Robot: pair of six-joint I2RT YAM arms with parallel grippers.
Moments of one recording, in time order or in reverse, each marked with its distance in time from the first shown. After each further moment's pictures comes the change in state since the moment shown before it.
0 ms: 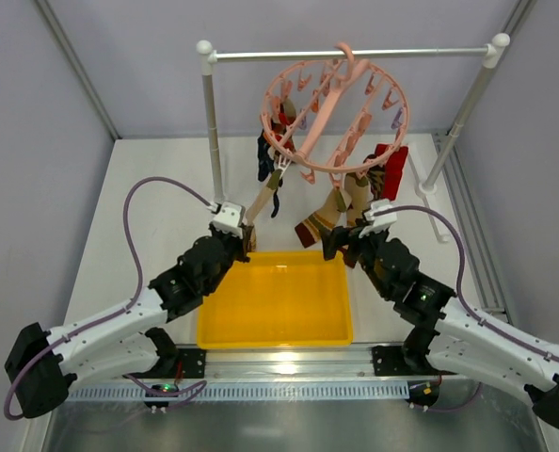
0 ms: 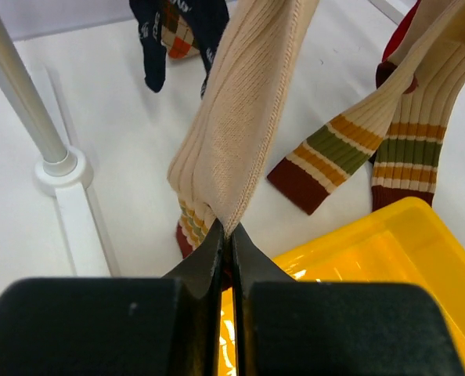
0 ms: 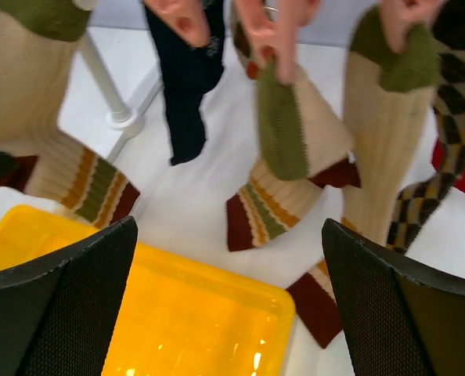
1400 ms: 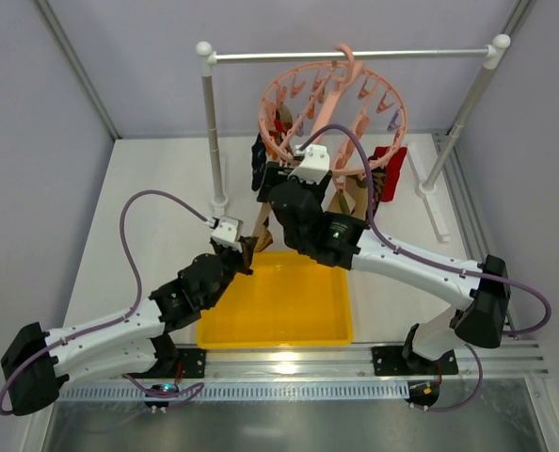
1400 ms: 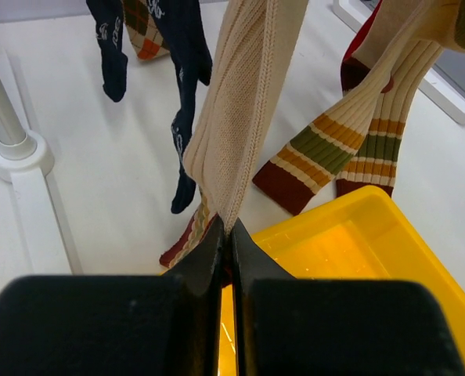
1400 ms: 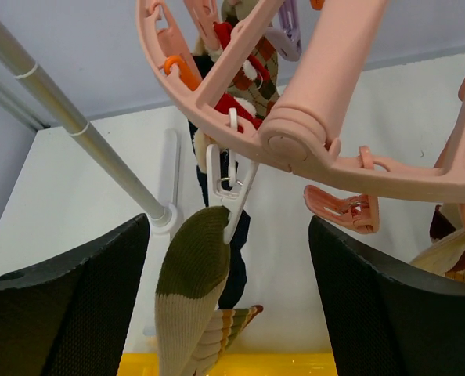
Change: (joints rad) left arm -0.104 -0.086 -0.126 0.090 -0.062 -0.071; right arm 0.254 0.779 0.898 -0.293 0.525 0.301
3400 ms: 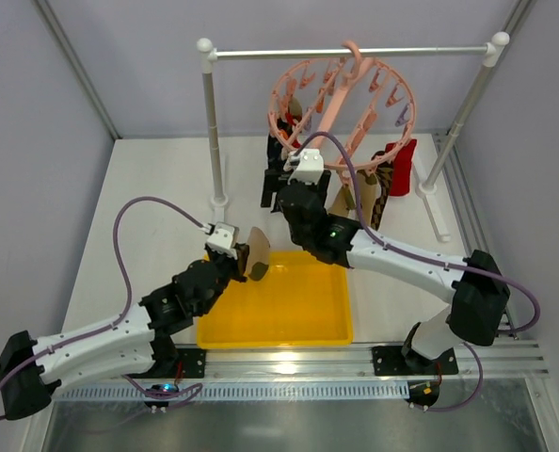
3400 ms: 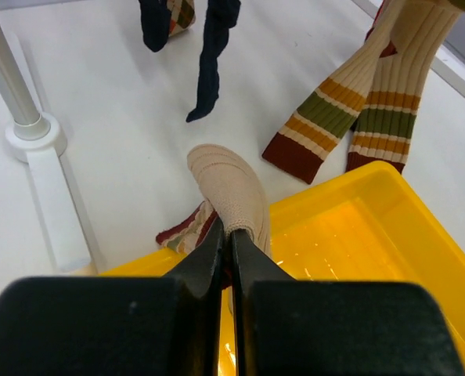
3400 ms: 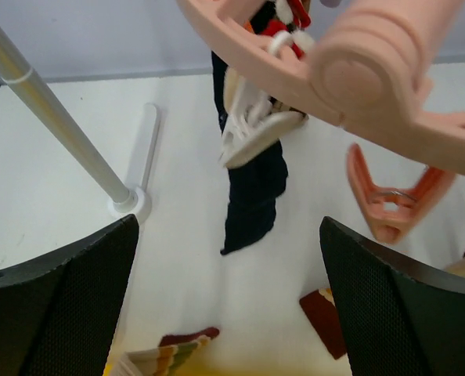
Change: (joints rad) left arm -0.039 -0.068 -0.018 -0.092 -0.053 0.000; right arm -0.107 0.050 -0.145 0.240 -0.161 -0.152
